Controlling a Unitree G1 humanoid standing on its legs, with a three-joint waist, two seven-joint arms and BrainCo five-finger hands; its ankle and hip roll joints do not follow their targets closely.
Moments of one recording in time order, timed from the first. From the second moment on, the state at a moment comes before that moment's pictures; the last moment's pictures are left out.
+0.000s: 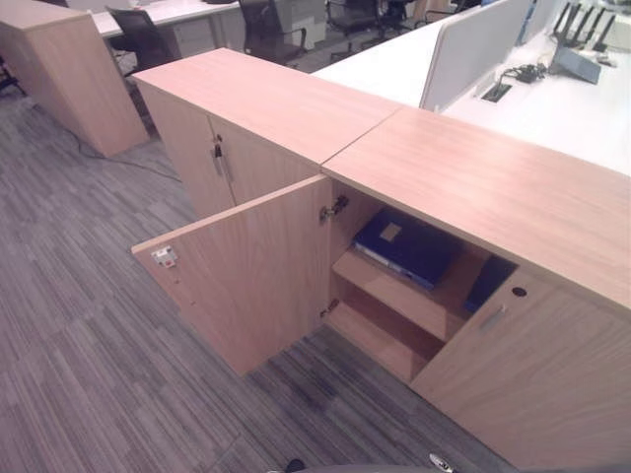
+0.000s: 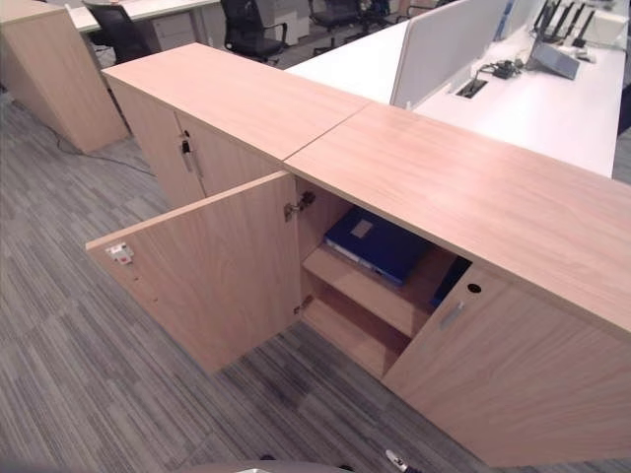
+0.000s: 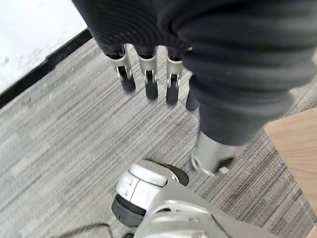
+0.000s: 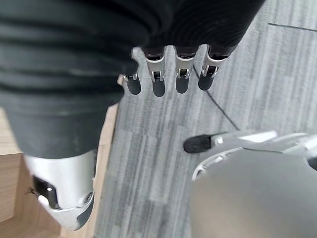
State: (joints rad) left arm 0.07 0.20 -0.04 1.44 -0.18 -0.01 0.12; right arm 0.03 -0.20 0.04 1.38 0.55 0.00 -0.02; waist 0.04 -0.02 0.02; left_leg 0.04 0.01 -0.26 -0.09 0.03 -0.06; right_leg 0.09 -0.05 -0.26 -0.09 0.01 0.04
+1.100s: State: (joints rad) left arm -0.04 0.24 -0.02 1.21 -0.35 -0.04 0.13; right arm 0.03 -0.30 0.00 1.37 0.44 0.03 -0.04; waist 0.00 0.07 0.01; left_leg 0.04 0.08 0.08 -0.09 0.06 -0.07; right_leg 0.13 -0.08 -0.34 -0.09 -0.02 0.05
